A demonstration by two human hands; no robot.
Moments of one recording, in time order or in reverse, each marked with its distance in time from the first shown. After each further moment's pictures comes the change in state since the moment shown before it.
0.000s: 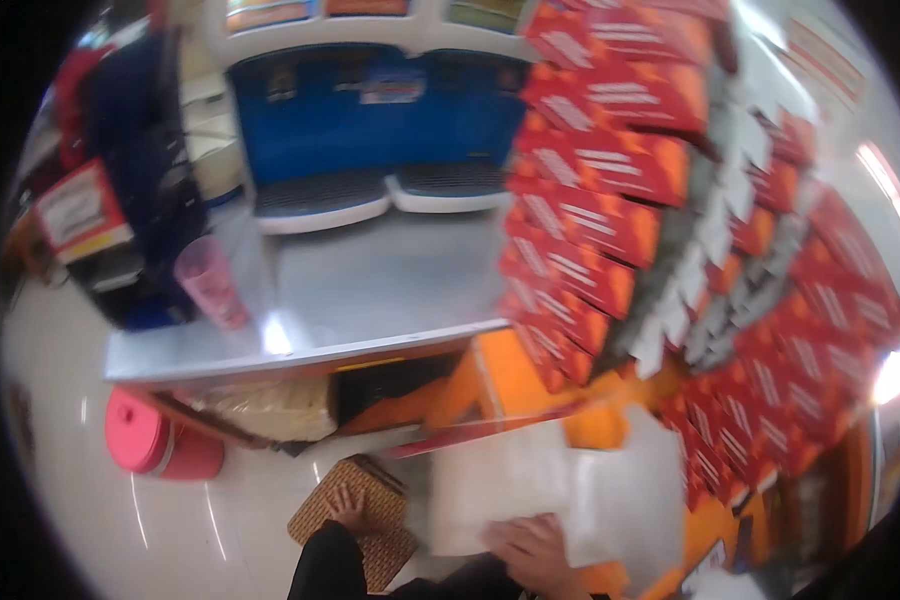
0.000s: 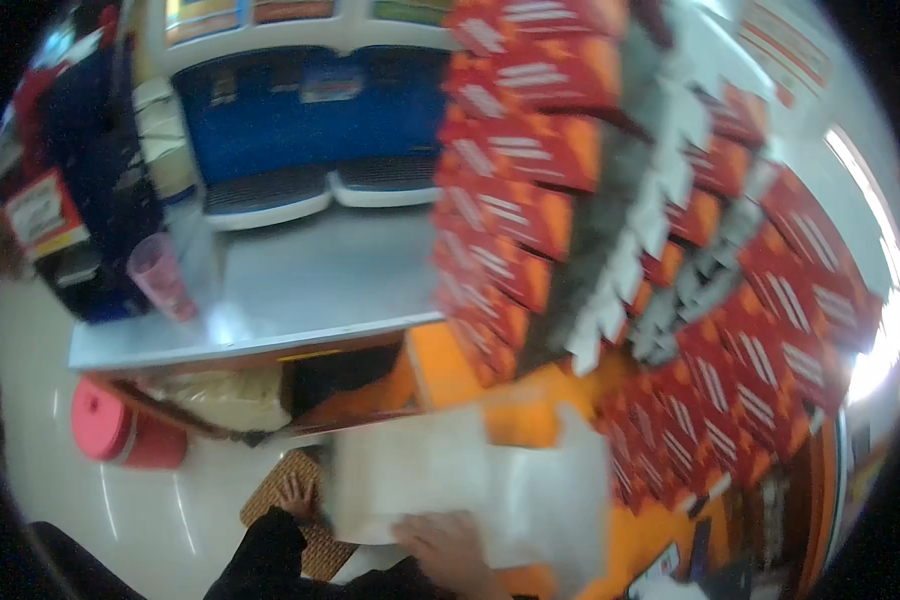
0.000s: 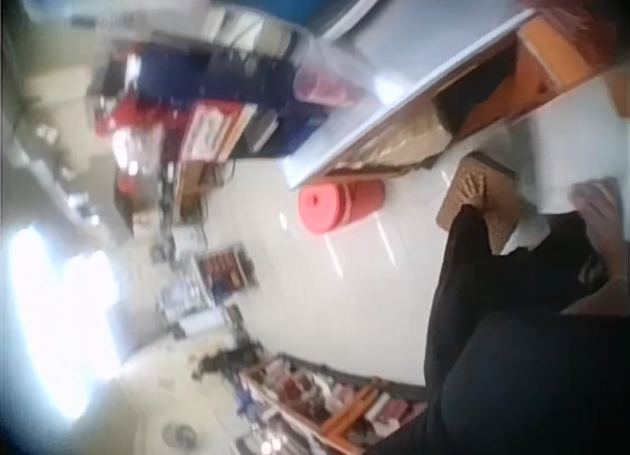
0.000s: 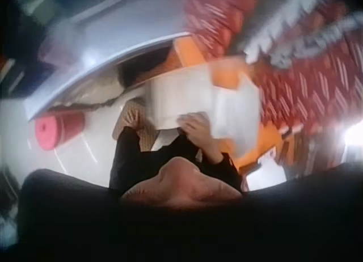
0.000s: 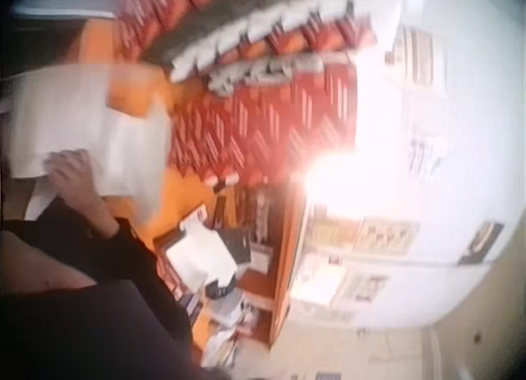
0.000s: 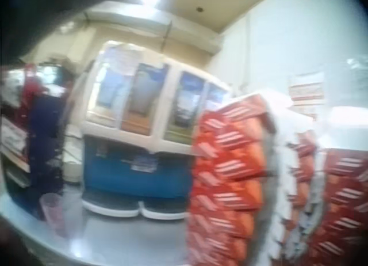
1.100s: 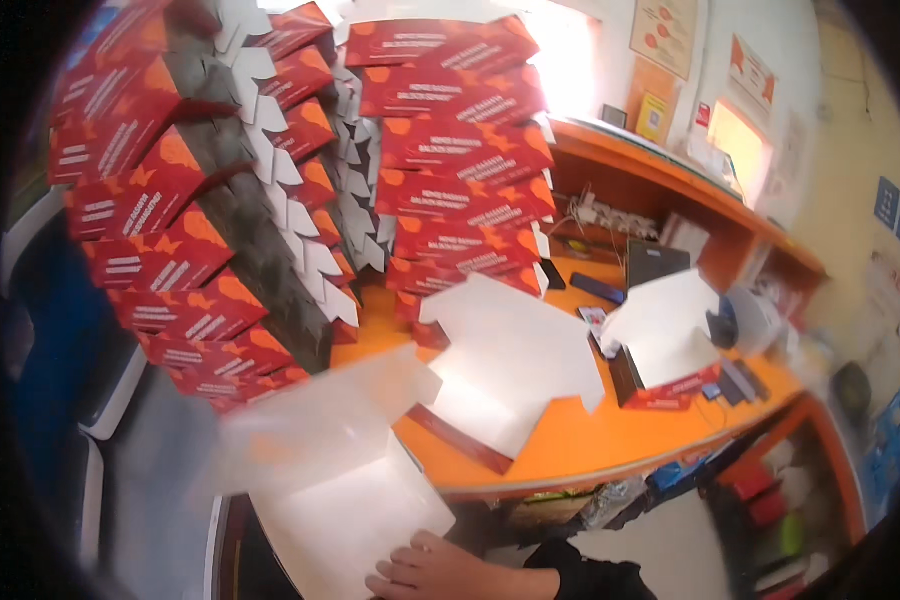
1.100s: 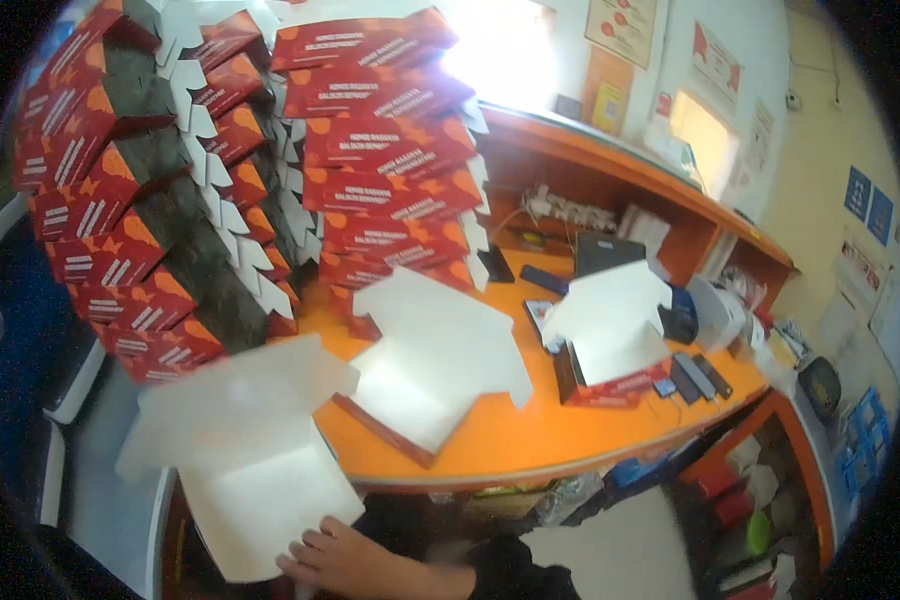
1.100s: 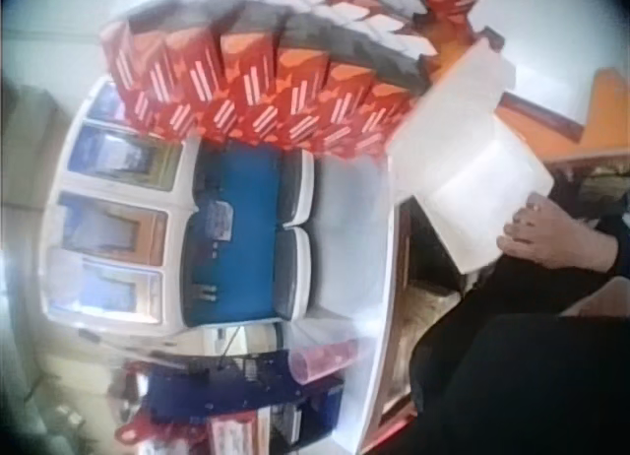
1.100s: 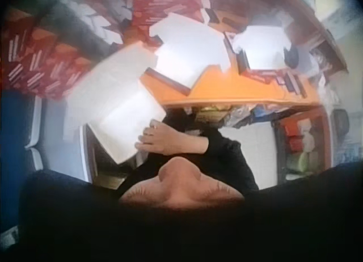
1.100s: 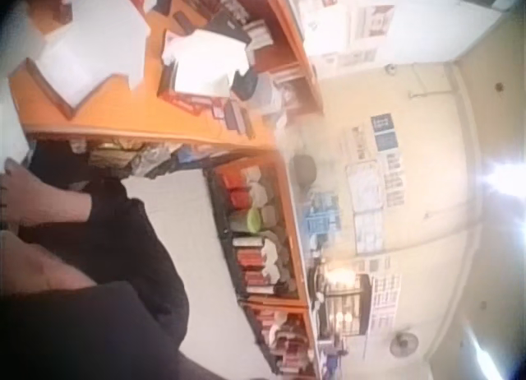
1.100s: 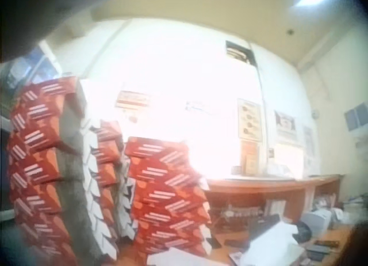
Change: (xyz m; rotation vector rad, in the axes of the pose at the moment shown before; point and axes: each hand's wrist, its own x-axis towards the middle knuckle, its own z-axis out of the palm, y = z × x) left_hand 0.304 0.042 -0.180 -0.025 0.525 0.684; right_hand 0.069 -0.051 0.066 -0.328 0.181 0.517
